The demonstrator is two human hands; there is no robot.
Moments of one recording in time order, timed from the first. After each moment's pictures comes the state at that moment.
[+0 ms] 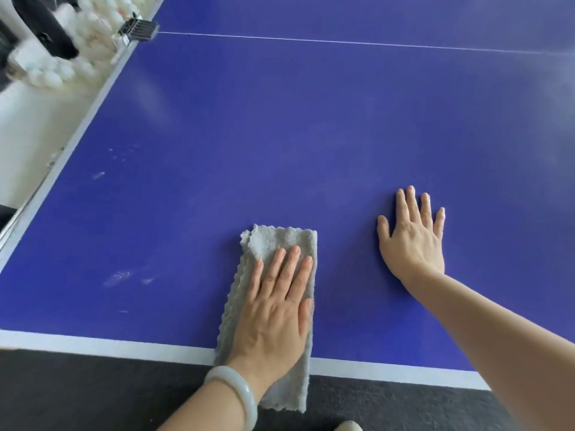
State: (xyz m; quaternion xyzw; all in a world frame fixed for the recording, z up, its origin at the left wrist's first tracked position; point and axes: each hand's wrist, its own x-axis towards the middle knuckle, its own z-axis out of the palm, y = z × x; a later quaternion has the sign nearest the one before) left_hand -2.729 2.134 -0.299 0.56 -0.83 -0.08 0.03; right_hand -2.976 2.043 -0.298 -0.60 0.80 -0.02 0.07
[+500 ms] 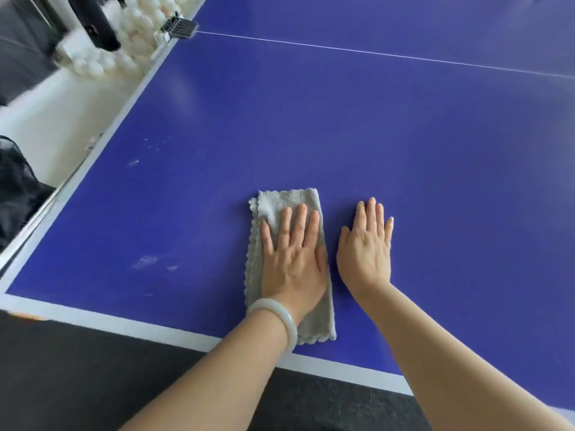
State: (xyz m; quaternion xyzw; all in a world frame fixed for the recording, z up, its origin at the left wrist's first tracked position) left_hand -2.746 2.069 -0.297 0.67 -0.74 -0.08 0.02; right_hand -2.866 2.040 -0.298 -0.63 0.76 -0.10 0.12
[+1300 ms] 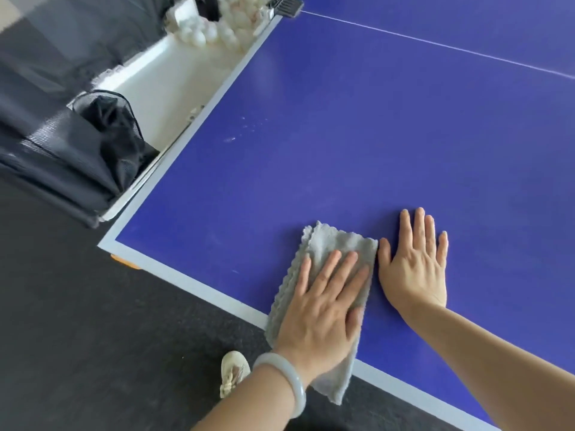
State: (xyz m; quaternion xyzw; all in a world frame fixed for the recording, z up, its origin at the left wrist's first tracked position) left_hand -2.665 2.144 -0.295 0.63 -0.77 -0.10 0.06; right_hand -2.818 2.040 -0.306 -0.70 0.71 -0.01 0.07
